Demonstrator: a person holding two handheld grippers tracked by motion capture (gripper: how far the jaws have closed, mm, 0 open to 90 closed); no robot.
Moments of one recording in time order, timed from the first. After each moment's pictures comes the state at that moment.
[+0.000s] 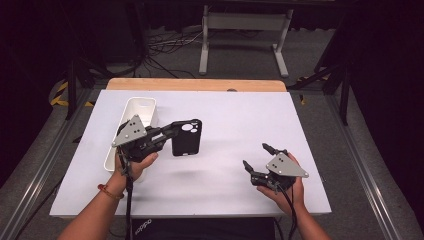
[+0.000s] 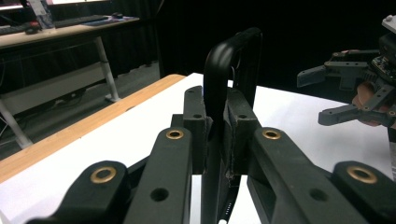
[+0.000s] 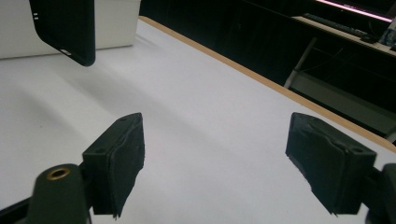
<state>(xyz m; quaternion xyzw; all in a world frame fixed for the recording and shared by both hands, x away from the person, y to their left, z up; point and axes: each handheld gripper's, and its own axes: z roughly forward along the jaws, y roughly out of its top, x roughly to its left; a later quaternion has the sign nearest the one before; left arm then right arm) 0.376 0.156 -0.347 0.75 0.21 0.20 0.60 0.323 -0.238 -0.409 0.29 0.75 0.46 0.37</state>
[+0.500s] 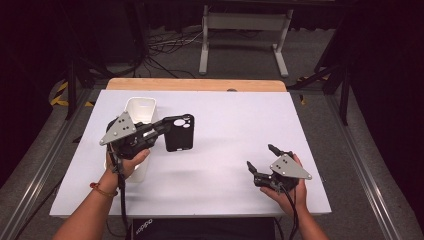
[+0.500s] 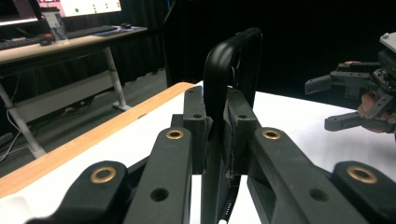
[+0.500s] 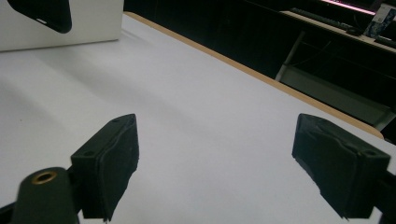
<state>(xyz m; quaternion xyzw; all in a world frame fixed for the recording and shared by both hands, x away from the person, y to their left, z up) 0.376 0.175 -0.337 0.74 0.20 0.22 0.61 0.323 -0.246 -0.417 0.31 0.75 0.46 0.38</state>
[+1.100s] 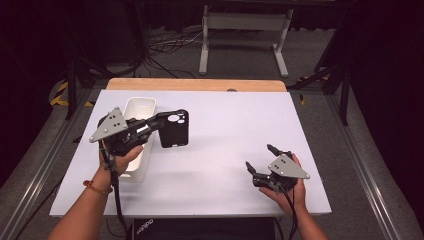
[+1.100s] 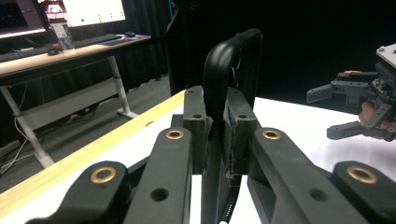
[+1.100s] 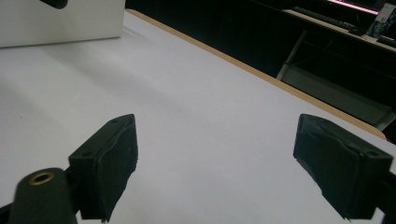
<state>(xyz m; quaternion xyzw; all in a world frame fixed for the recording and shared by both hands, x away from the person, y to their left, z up) 0.377 0.187 -0.326 0.73 0.20 0.23 0.61 0.324 -0.244 -0.418 0.31 0.75 0.45 0.38</state>
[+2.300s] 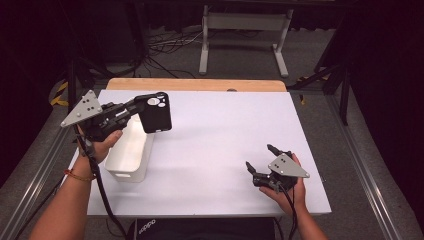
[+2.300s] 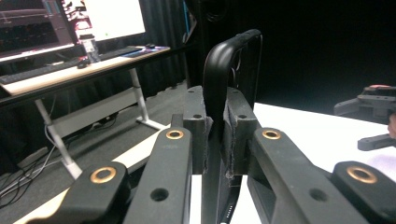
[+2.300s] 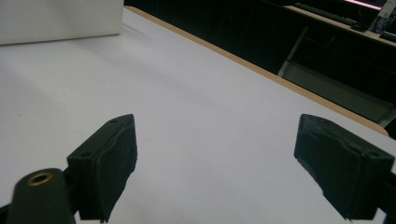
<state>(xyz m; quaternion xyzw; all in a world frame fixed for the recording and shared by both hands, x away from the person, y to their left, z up) 0.394 0.233 -0.299 0.72 0.20 0.26 0.61 0.326 -0.245 -0.419 0.31 0.75 0.45 0.37</state>
